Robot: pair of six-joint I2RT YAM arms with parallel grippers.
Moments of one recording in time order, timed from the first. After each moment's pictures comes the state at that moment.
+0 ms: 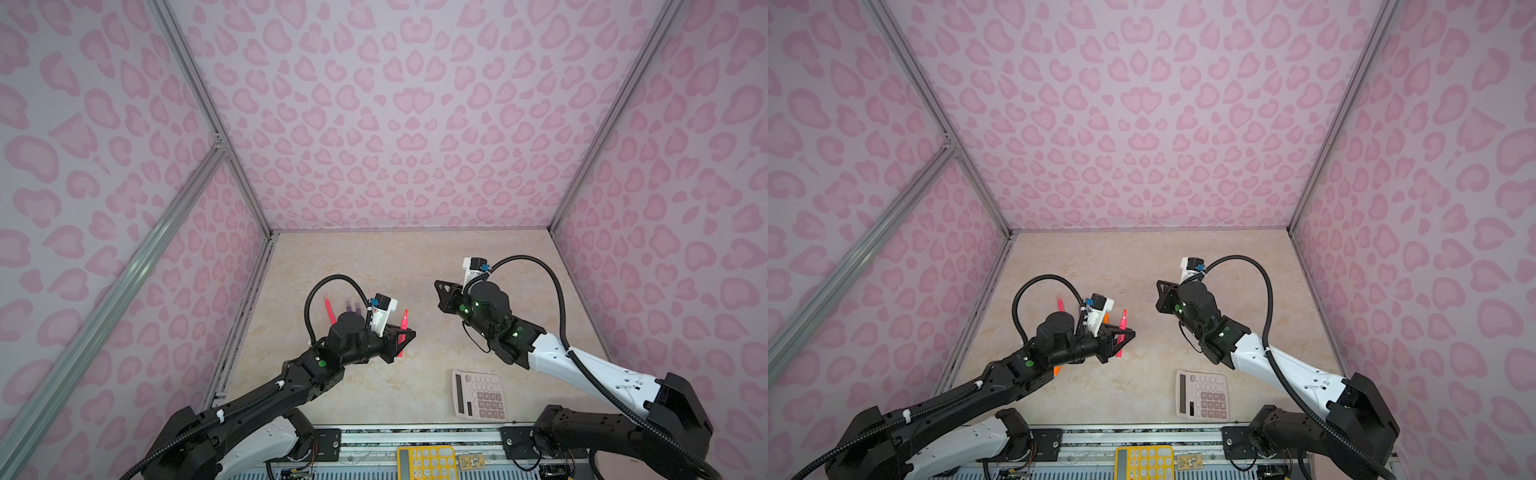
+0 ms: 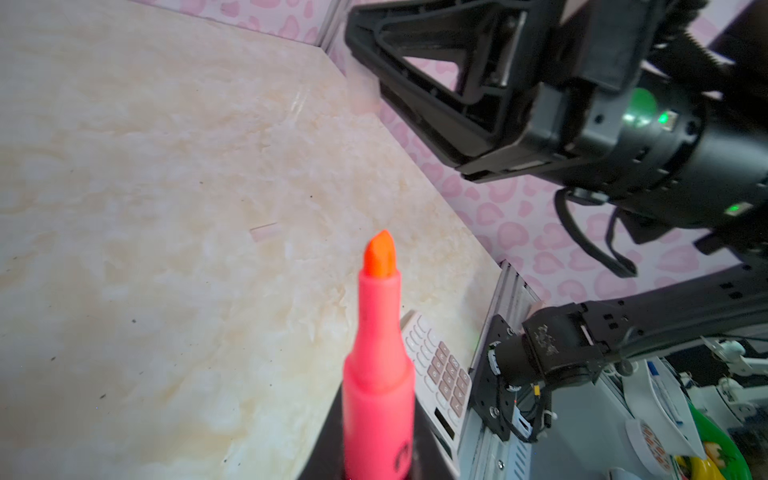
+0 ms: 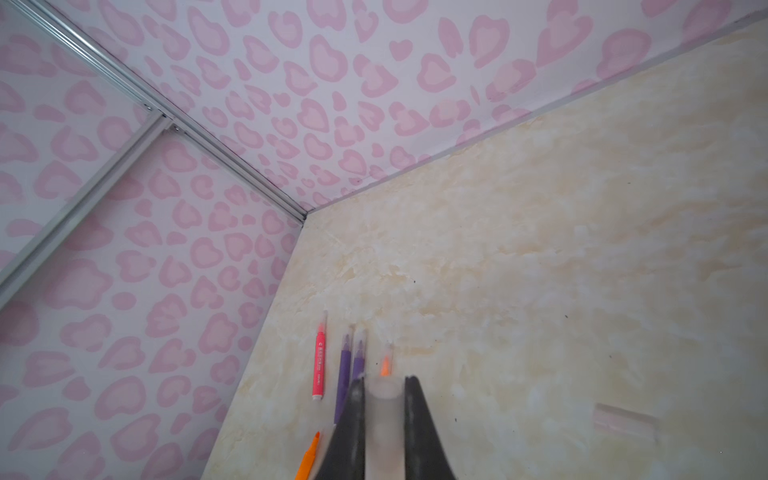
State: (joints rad) left arm -0.77 1.02 0.50 0.20 0.39 -0.50; right arm 0.75 1.21 0.78 0.18 0.18 0.79
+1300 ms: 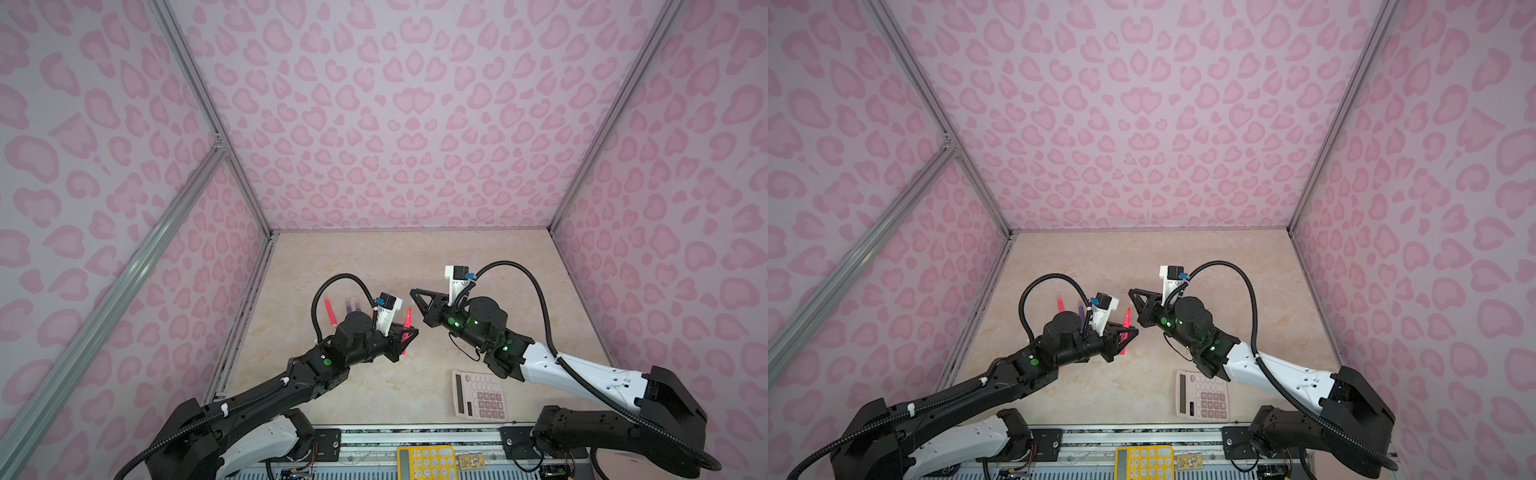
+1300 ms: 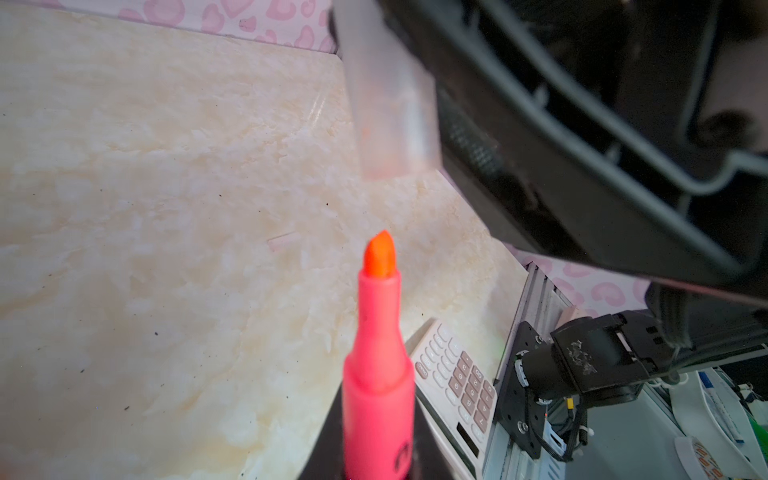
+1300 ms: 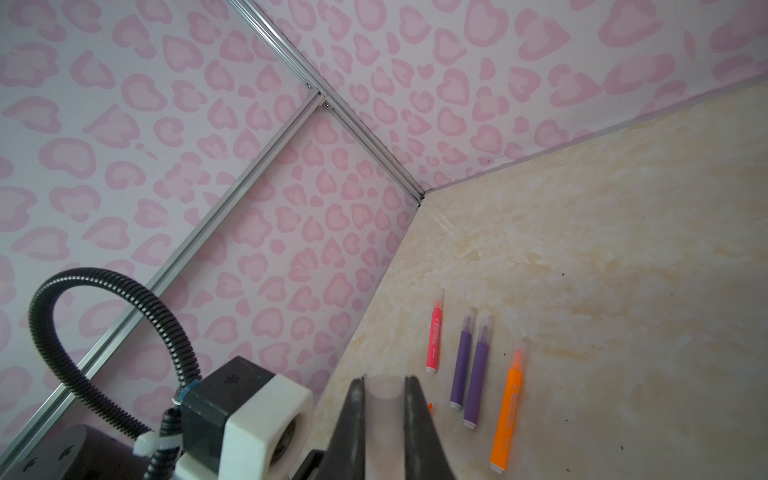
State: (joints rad) left arm -0.82 1.06 0.54 0.16 0.26 -0.47; right arm 0.88 1.24 0.71 0.45 0.04 0.80
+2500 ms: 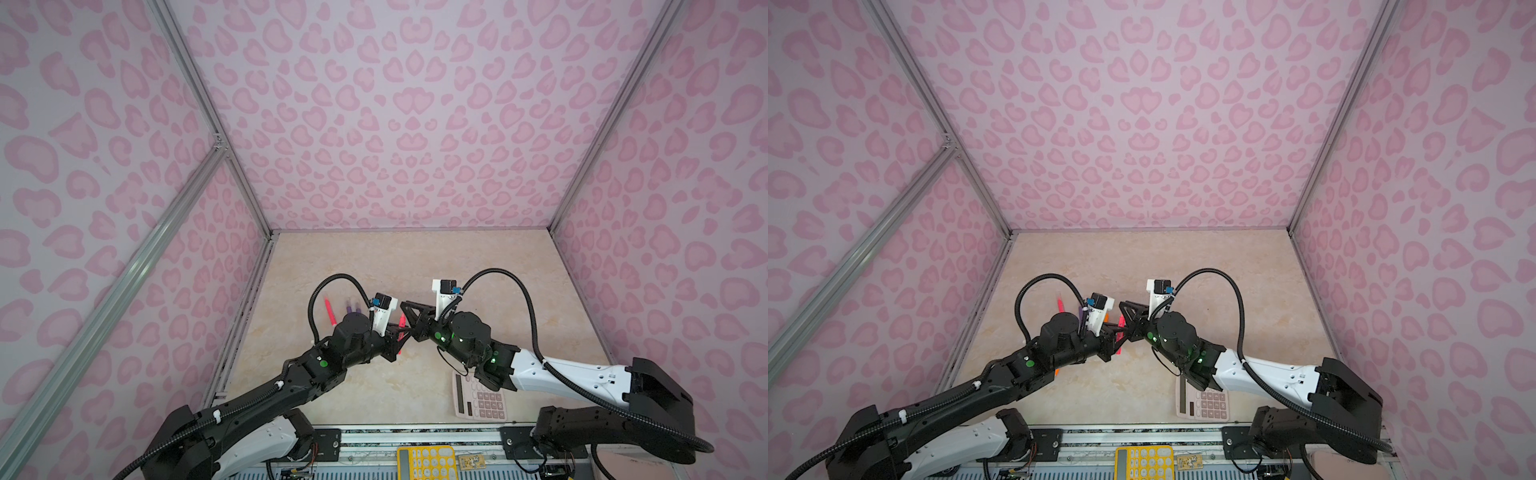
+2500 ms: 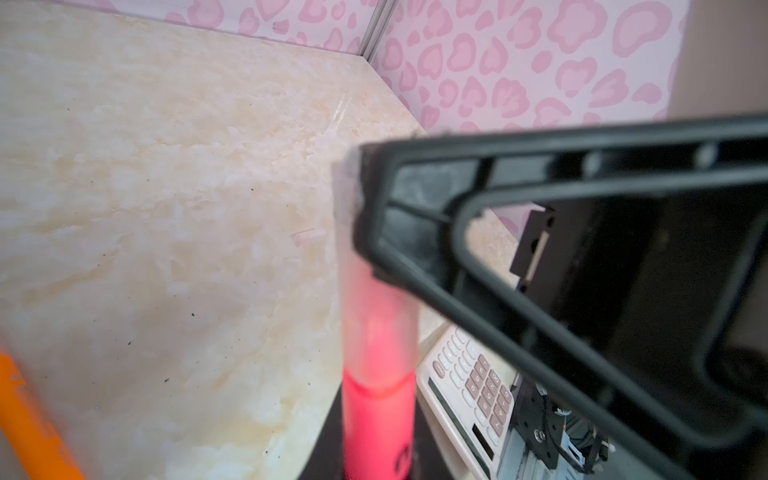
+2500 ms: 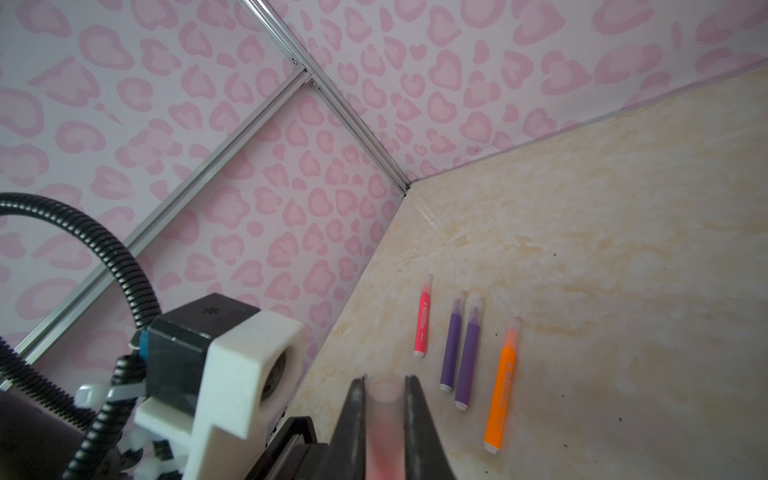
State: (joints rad) left arm -0.81 1.02 0.54 0.09 0.18 -0.48; right arm 1.05 1.29 0.70 0.48 0.26 0.77
